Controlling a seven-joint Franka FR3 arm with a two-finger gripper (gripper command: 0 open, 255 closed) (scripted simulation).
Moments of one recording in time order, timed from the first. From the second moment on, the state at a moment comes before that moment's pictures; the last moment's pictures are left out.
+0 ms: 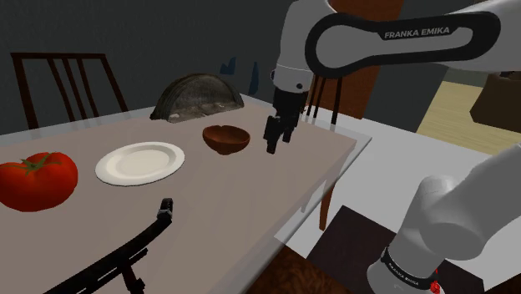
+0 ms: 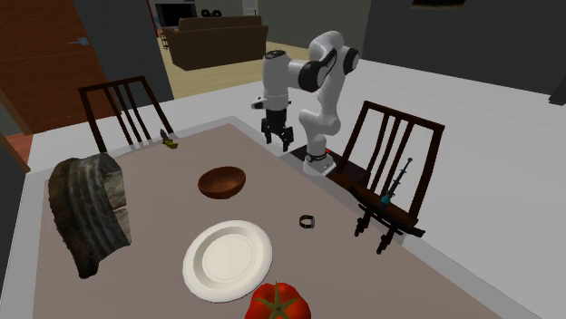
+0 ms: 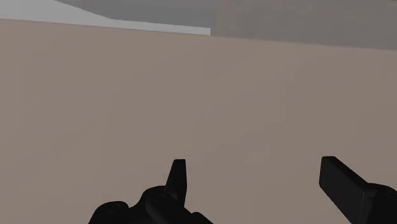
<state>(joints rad) 0.10 -0.44 0.20 -2.19 0.12 1.80 0.13</state>
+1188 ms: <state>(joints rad) 0.25 0.18 0.44 -1.67 -0.07 1.84 0.43</state>
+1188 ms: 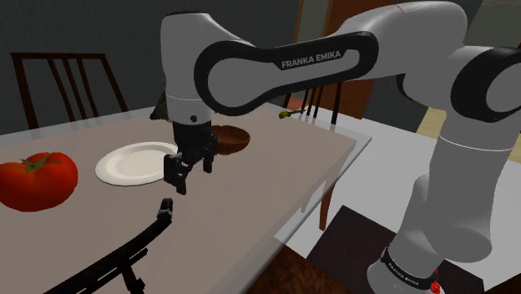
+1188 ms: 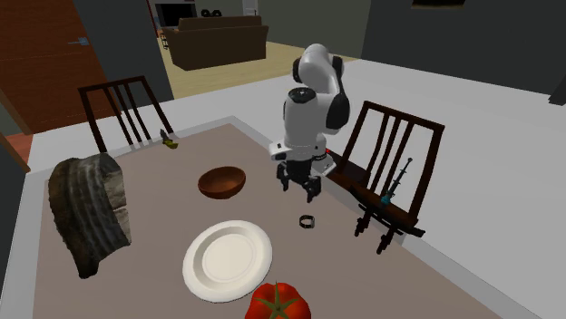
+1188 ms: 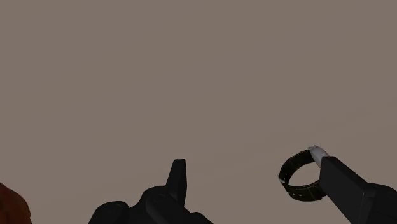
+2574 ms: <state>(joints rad) 0.36 0.42 0.45 -1.49 -0.19 1.87 0.51</state>
